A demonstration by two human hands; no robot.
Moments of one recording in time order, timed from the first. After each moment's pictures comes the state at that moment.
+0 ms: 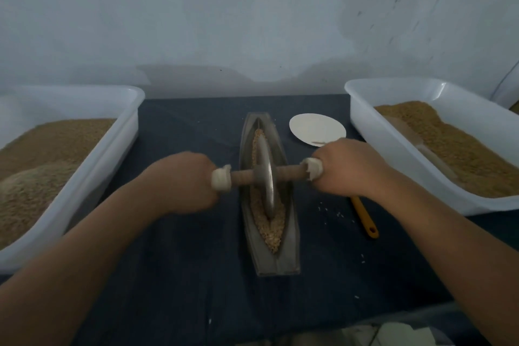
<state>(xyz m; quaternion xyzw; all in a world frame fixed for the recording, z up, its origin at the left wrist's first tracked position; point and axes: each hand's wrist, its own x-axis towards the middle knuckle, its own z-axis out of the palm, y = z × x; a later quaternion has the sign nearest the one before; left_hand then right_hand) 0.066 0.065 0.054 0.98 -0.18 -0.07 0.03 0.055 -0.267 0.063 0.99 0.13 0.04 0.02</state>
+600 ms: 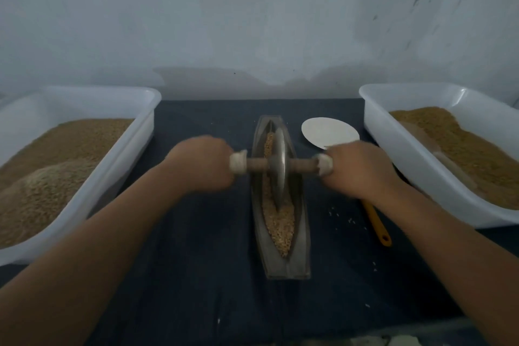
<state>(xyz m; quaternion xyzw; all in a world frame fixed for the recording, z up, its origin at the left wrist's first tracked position) 0.089 0.051 0.065 0.98 -0.18 -0.01 0.00 0.069 -0.266 0.049 0.99 0.09 0.09 0.02</state>
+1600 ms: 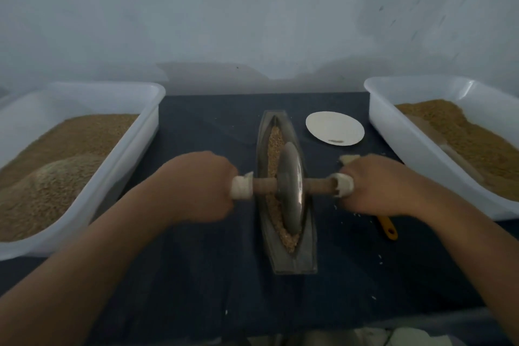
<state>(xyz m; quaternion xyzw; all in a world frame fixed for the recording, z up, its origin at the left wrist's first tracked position) 0.038 0.066 0.063 0.97 -0.23 -0.04 -0.01 0.028 -0.279 0.064 0.99 0.14 -0.10 -0.01</state>
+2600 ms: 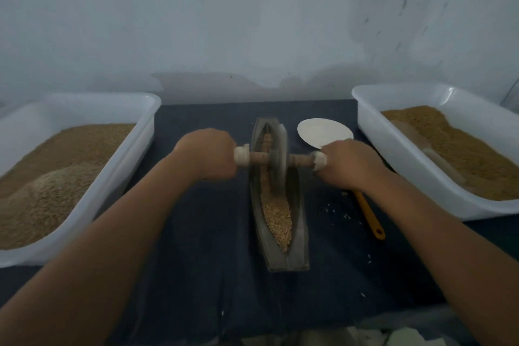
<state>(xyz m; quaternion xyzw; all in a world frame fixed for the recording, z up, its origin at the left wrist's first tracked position) 0.099 0.037 0.082 0.98 -0.18 -0.02 -0.02 0.080 -0.266 0.051 1.00 0.07 0.02 0.01</state>
